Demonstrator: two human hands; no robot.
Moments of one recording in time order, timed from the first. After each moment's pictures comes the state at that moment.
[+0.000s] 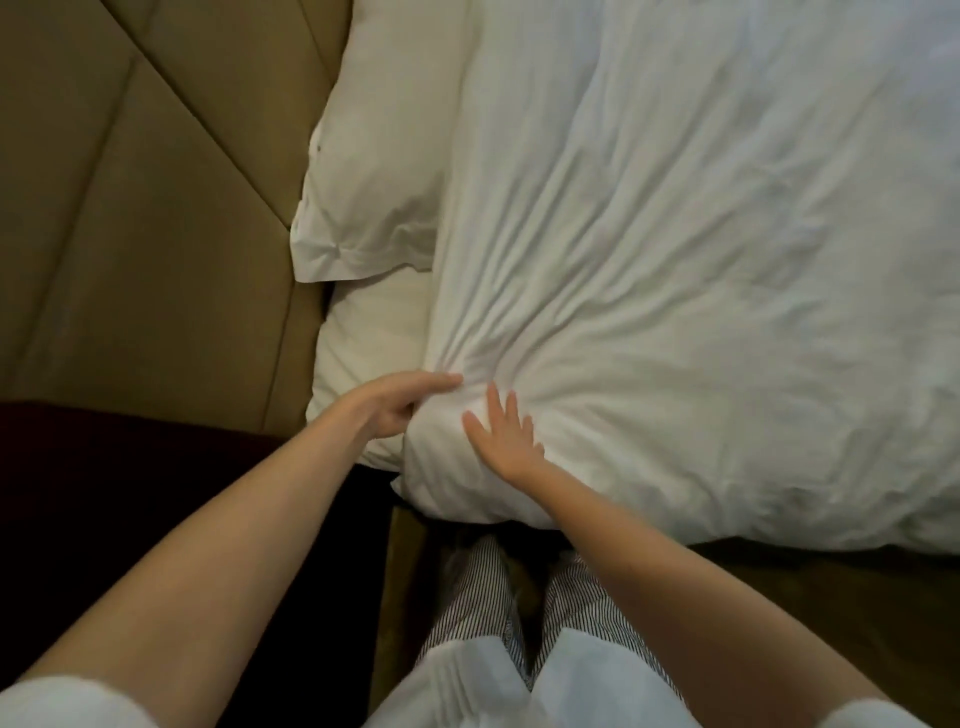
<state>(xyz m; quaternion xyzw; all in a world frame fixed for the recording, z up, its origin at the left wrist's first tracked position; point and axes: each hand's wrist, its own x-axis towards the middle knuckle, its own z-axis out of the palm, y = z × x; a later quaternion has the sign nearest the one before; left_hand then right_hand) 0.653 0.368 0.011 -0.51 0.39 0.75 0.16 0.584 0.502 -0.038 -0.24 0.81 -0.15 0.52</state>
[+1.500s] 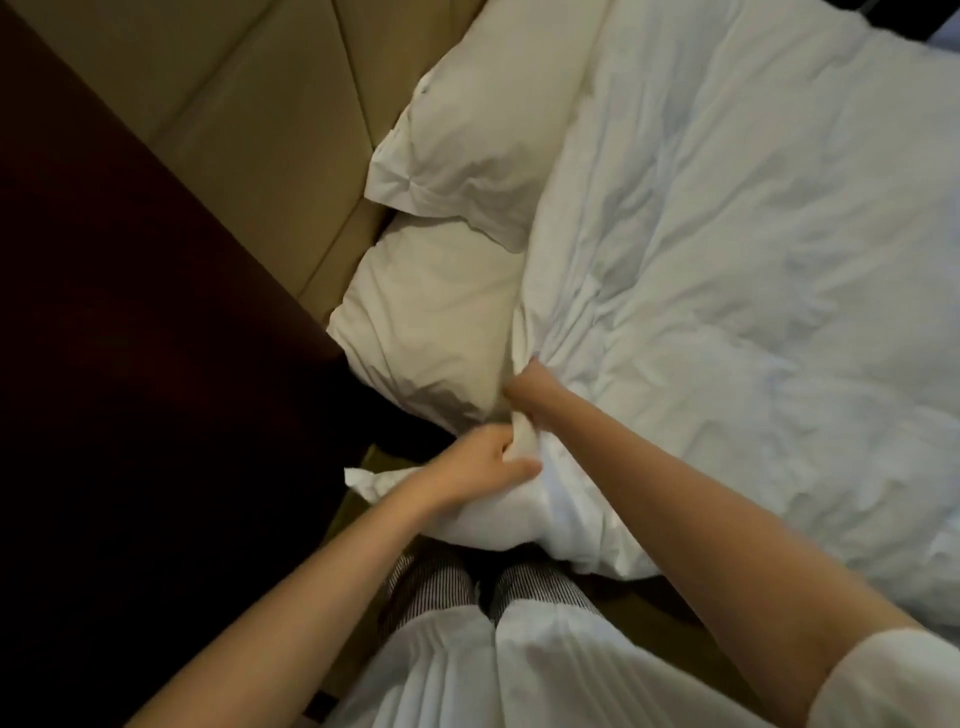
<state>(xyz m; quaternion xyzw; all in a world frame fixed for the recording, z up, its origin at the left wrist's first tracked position) 0.677 0.569 0.044 -0.41 0.69 0.59 0.07 0.558 0.539 0.035 -0.21 0.81 -0.15 0.53</state>
